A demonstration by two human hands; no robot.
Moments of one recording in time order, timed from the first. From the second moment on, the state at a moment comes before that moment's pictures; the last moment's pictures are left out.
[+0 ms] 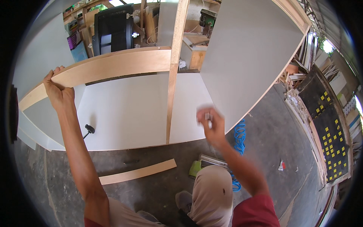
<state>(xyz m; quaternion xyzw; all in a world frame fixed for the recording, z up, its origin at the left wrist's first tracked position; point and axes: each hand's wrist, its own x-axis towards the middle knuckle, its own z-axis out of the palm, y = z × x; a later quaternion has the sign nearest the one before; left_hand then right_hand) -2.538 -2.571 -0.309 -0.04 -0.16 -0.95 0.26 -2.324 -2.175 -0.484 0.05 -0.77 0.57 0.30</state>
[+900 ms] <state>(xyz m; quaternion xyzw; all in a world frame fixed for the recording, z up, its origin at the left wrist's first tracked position) -2.549 -2.590 -0.312 -0.09 -0.21 -0.94 0.25 -2.169 -2.123 -0.653 -0.16 -0.94 0.29 -0.10</state>
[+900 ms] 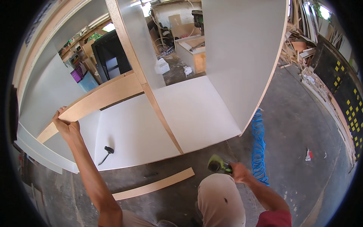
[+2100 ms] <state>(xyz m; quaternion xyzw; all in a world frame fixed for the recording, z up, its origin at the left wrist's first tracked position) -2.551 -2.596 -0.319 -0.14 -0.21 -0.94 0.22 -2.253 -2.167 -0.321 0.07 -0.18 0.98 -0.01</state>
